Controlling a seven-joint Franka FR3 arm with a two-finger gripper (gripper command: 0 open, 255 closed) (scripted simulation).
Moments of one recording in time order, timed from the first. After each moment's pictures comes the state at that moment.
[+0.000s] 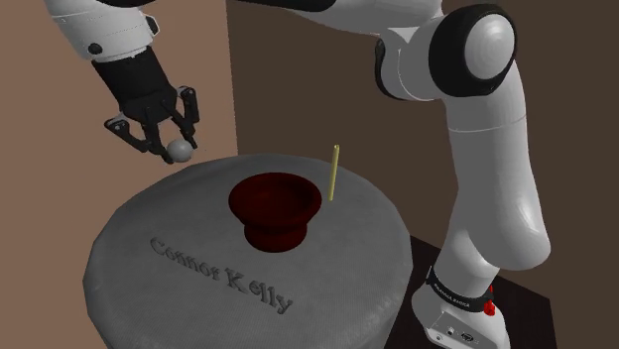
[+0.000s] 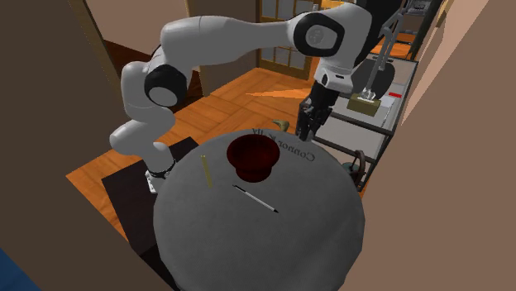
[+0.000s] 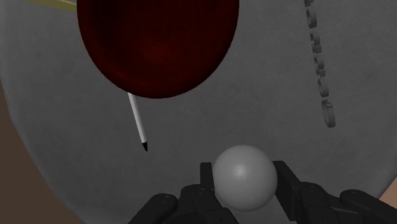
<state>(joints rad) 0.29 0.44 0.60 -1.13 -0.45 1.28 0.80</state>
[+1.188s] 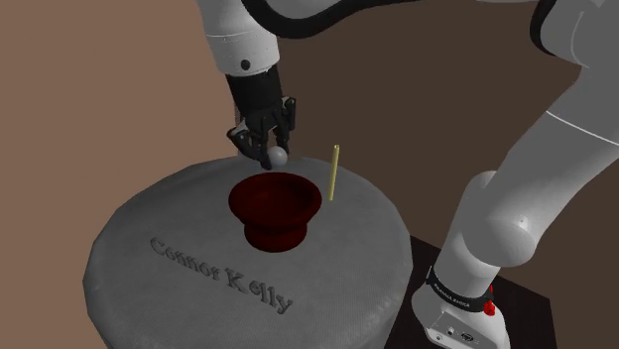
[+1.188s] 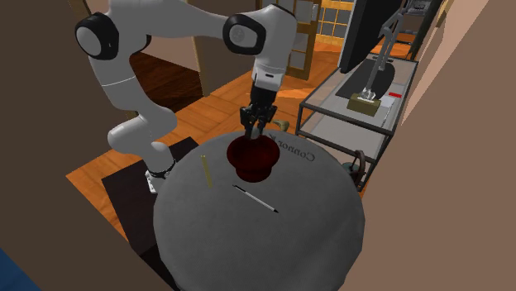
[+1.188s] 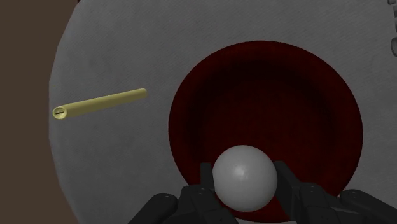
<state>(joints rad) 0.08 -0.26 0.55 -1.94 -0.11 1.54 0.61</state>
